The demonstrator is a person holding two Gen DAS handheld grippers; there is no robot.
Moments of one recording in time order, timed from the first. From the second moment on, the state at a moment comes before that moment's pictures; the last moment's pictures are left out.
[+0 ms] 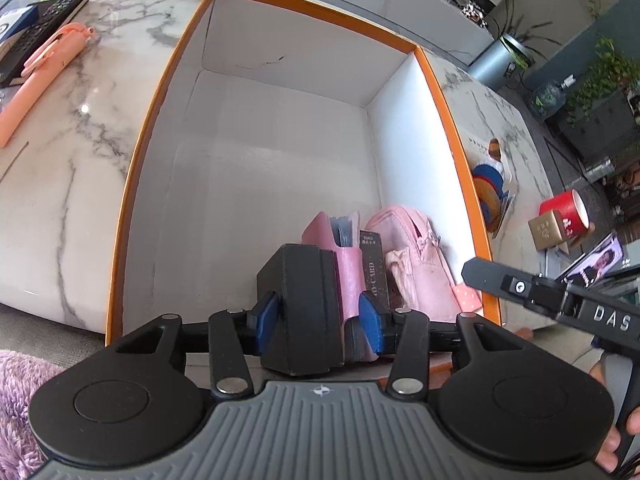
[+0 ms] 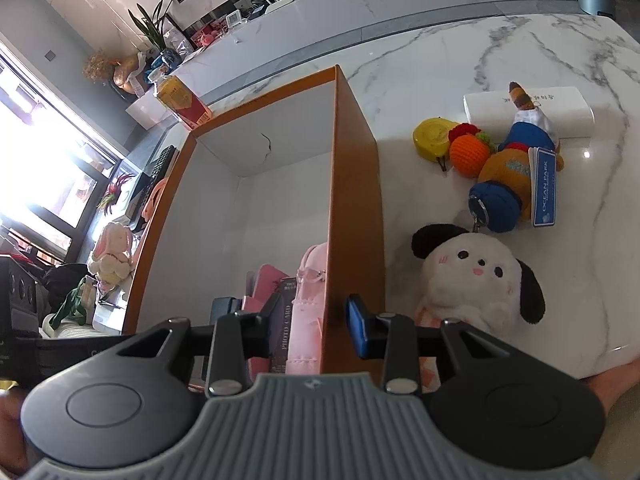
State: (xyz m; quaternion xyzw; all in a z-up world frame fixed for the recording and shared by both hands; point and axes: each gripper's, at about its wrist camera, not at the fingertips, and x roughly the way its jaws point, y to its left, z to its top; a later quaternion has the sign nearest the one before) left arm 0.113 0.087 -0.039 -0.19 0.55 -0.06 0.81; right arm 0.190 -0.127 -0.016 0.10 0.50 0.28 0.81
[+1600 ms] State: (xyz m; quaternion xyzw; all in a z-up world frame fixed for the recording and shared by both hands) left arm 0.124 -0.090 -0.002 0.07 0.48 -0.20 0.85; right arm 0.186 -0.238 -0.020 0.07 0.45 0.16 0.87
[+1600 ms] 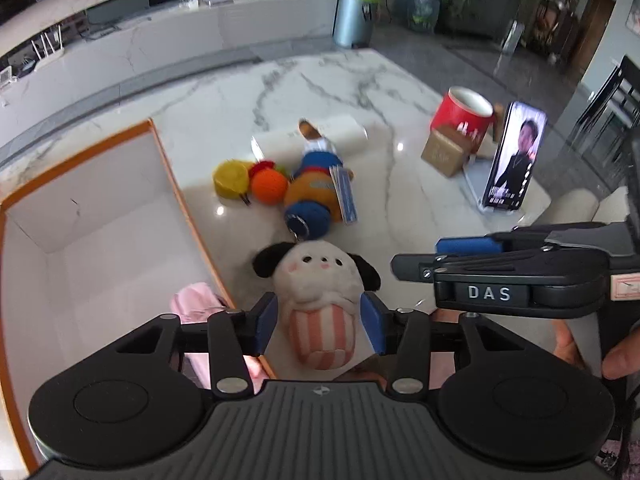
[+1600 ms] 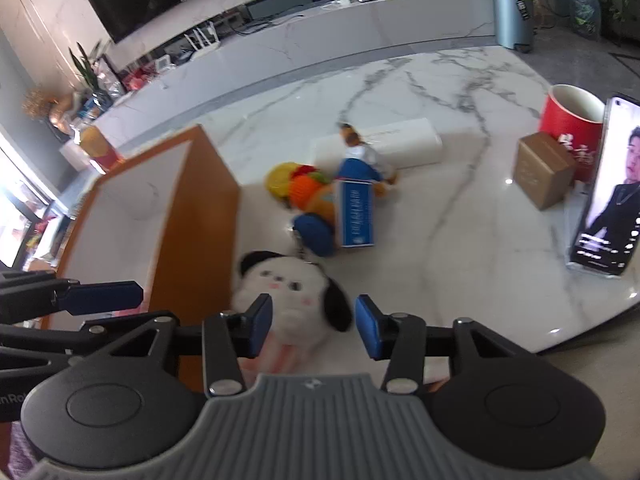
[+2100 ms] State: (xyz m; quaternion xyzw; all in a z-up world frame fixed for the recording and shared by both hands) left arm 0.145 -0.144 -0.058 0.18 0.53 -0.14 0.81; right arm 0.209 -0.265 -0.060 0.09 0.48 0.16 0.85
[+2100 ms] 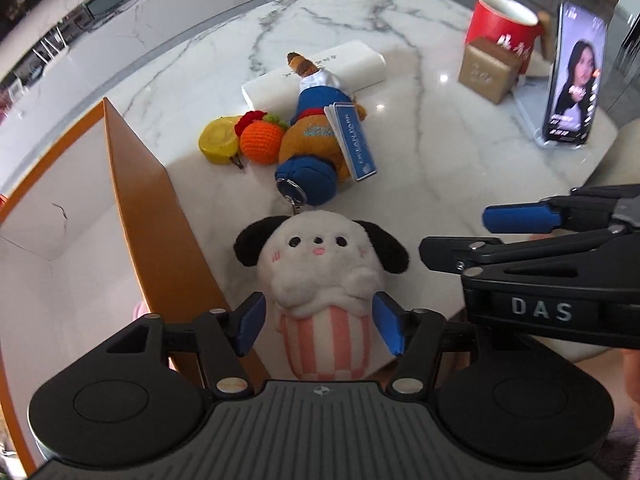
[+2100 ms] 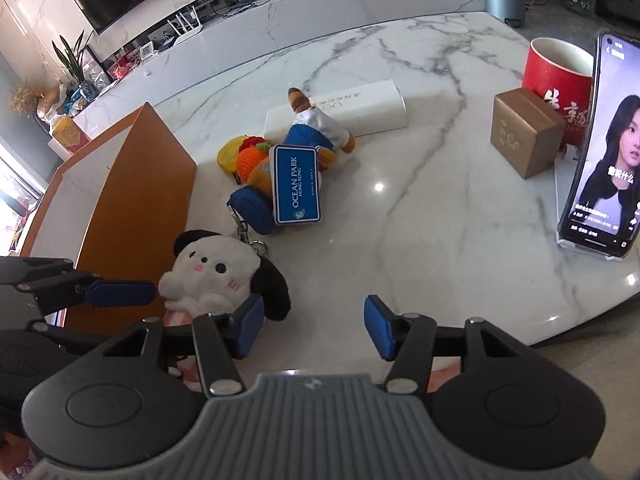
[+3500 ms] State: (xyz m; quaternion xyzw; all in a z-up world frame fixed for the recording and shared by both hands) left arm 0.176 -0.109 0.003 0.07 0.42 -0.14 0.89; right arm 0.248 -0.260 -0.033 0.15 0.45 0.20 0.85
